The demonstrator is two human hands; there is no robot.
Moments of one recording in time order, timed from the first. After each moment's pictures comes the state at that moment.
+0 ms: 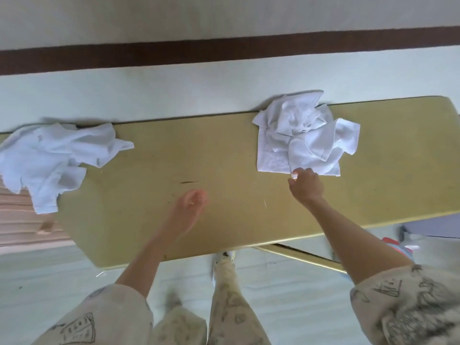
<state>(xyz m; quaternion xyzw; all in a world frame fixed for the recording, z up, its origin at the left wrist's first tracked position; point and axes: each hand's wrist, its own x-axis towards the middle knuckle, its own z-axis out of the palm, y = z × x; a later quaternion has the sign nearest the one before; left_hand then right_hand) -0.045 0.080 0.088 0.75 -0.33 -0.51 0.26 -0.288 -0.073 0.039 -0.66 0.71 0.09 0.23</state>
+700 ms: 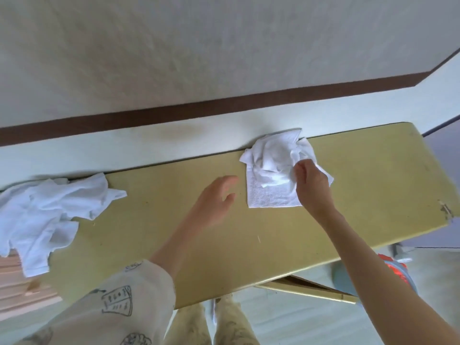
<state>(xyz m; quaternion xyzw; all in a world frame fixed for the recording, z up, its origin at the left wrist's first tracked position) -0.060 -0.036 0.143 0.65 -0.57 -0.44 0.24 -0.268 -0.107 0.161 -0.68 0.65 -0.22 0.26</state>
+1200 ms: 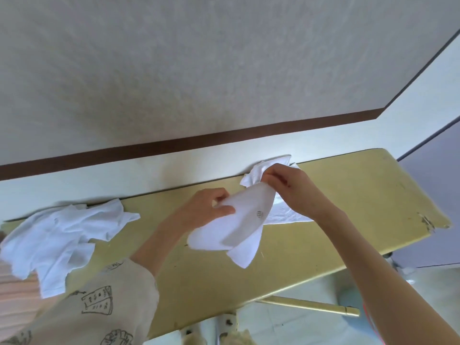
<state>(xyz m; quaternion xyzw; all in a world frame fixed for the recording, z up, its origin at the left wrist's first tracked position) -0.011 -0.015 0.212 0.59 -0.65 -0.43 0.22 -0.218 -0.060 0.278 -0.77 0.48 -0.20 0.38</state>
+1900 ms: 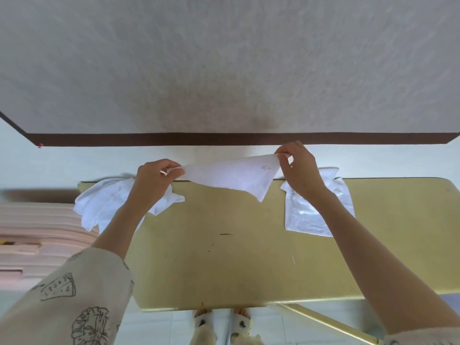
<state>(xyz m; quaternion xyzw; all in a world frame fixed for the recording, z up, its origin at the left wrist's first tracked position) 0.127 0.058 0.236 0.80 -0.46 -0.18 0.34 -0.133 -0.087 0.245 -0.81 0.46 -0.28 0.24</state>
